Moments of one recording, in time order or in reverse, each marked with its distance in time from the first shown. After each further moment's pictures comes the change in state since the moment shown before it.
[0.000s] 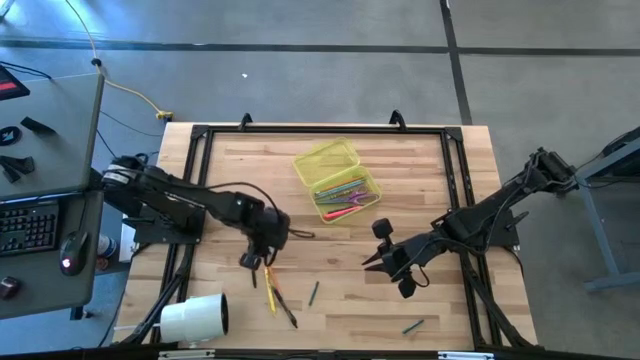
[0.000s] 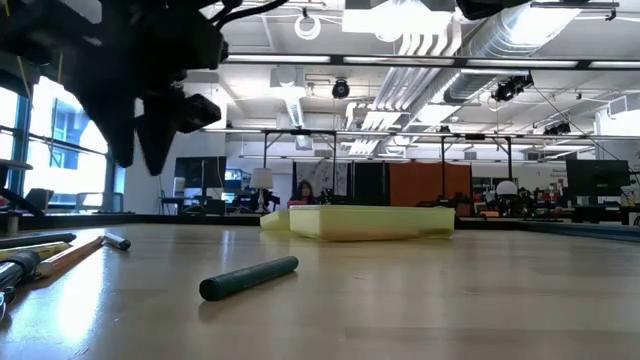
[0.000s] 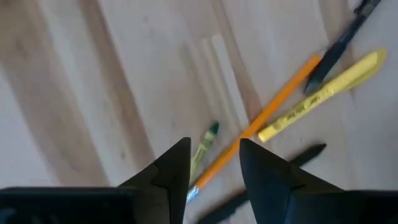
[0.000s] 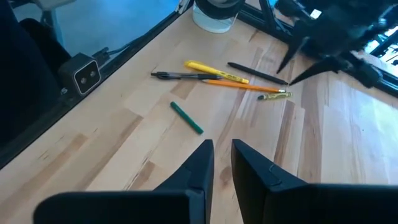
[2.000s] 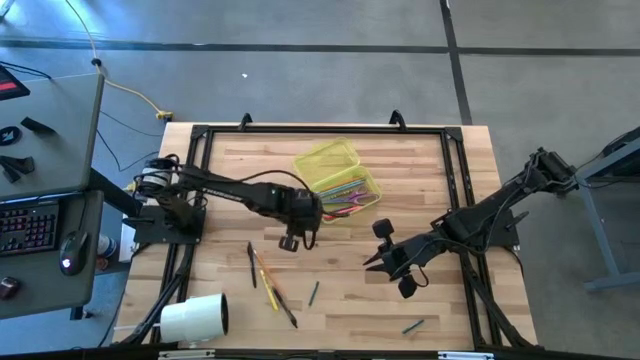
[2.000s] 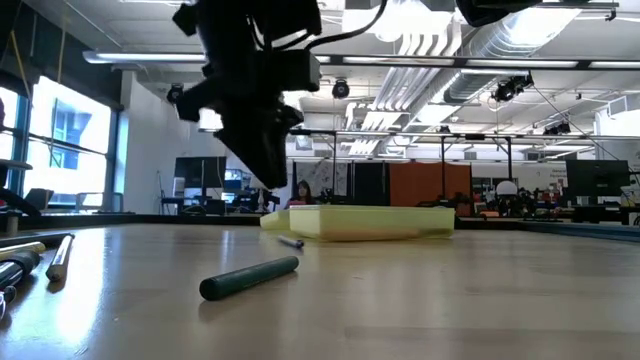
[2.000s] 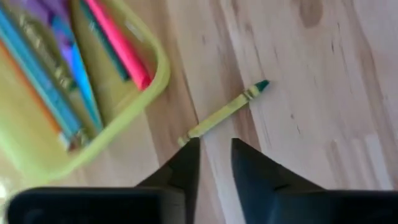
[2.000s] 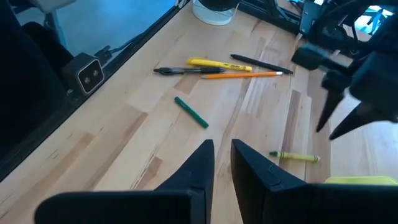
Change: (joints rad) left arm 0.158 0.270 0.243 0.129 -0.203 0.158; right arm 0.000 0.000 0.000 -0.022 -0.010 0.060
